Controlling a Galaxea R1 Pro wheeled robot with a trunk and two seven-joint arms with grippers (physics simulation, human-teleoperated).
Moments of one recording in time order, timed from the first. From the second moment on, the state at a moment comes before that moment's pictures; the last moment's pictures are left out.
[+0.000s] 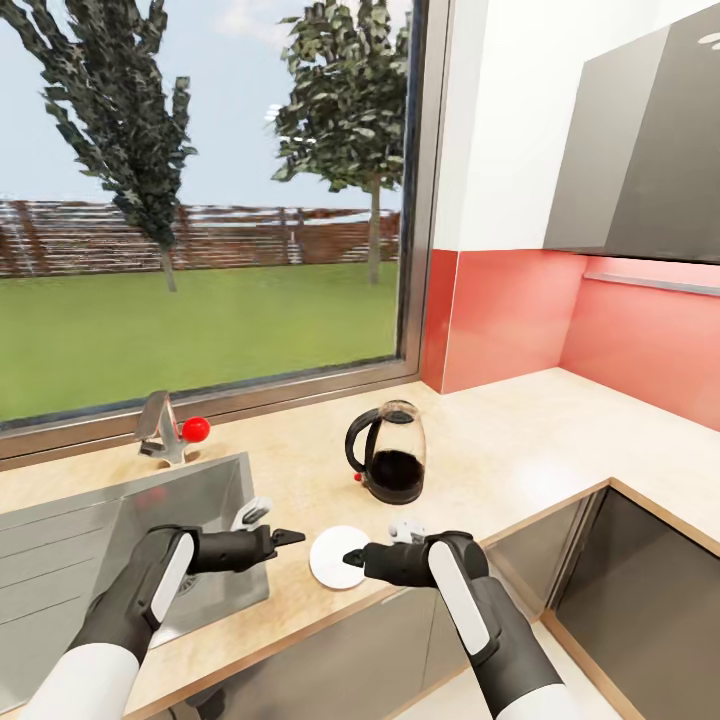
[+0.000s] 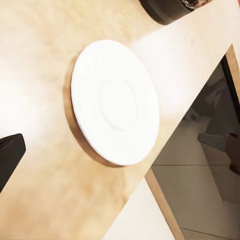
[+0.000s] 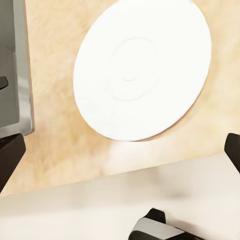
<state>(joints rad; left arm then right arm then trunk) -0.56 0.07 0.12 -0.94 0.21 1.00 -0.71 -0.46 0.17 0.17 -1.17 -0.54 0.99 -0.06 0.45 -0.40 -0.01</state>
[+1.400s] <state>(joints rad) -0.56 0.07 0.12 -0.91 0.21 0.97 -0.70 -0.46 0.17 0.17 -1.15 -0.53 0.99 -0.06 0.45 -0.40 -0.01</state>
